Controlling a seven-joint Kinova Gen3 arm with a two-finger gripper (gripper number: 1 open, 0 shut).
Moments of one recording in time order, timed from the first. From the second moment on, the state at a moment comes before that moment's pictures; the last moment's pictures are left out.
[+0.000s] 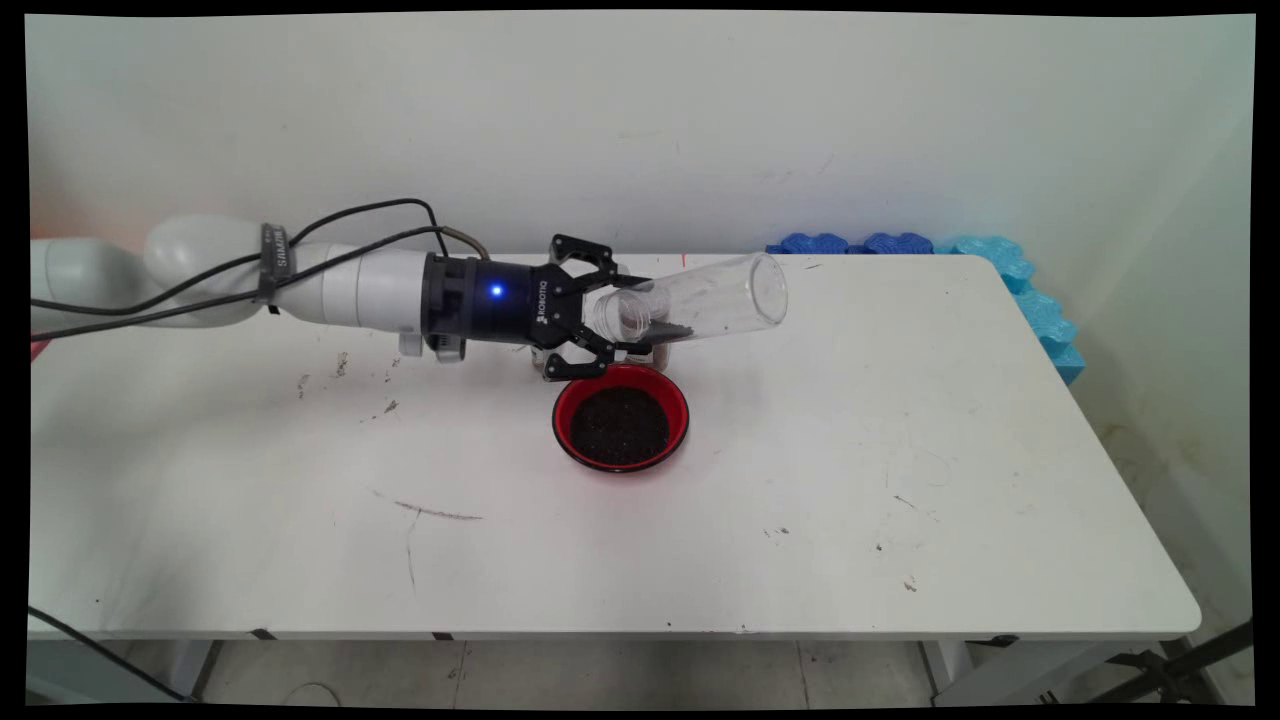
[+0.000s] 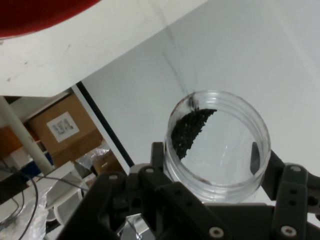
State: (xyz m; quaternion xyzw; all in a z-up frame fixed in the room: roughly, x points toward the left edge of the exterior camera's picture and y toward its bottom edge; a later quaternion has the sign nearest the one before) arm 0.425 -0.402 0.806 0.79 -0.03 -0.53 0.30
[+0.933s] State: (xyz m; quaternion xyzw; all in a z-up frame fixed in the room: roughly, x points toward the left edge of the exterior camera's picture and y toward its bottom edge) arm 0.432 -0.395 0.796 0.77 -0.05 -0.56 0.31
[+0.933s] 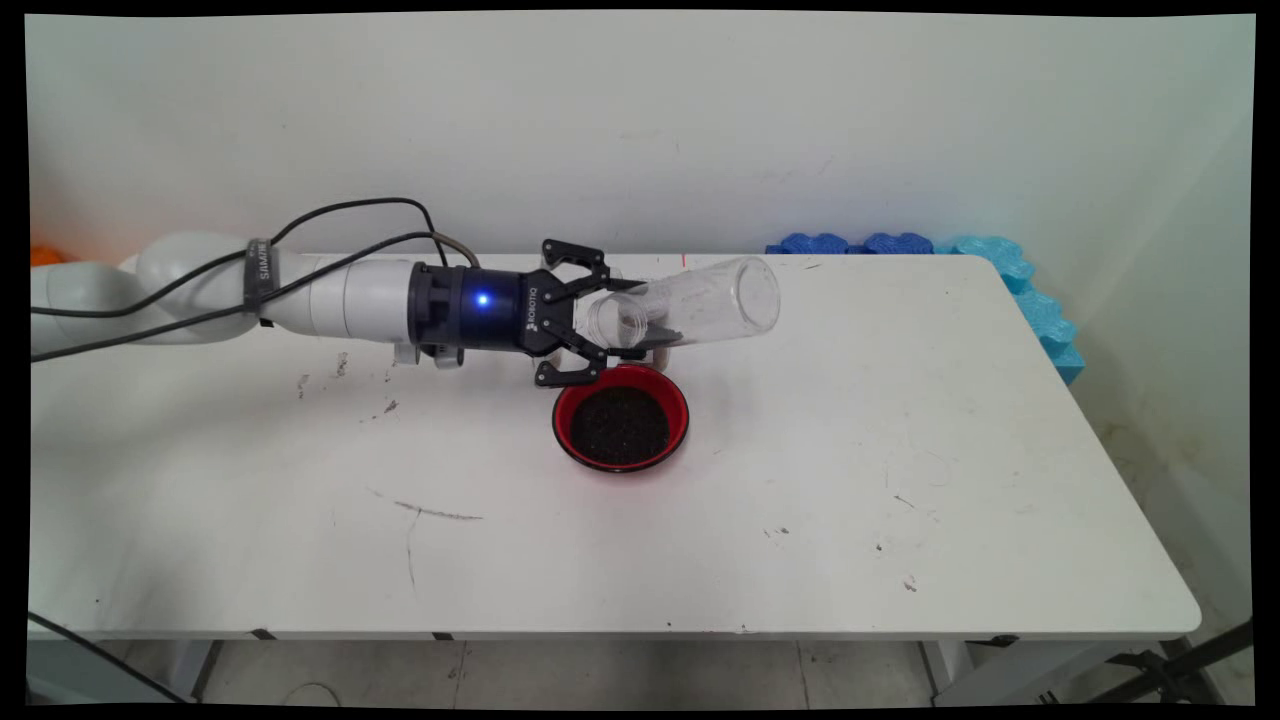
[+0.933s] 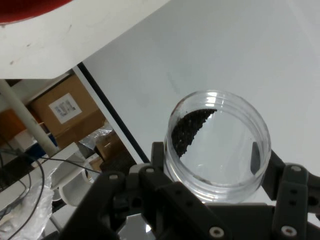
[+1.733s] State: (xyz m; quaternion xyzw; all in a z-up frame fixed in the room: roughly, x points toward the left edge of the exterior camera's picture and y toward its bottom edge) arm 0.438 -0.388 0.796 0.76 -0.06 -0.57 0.31
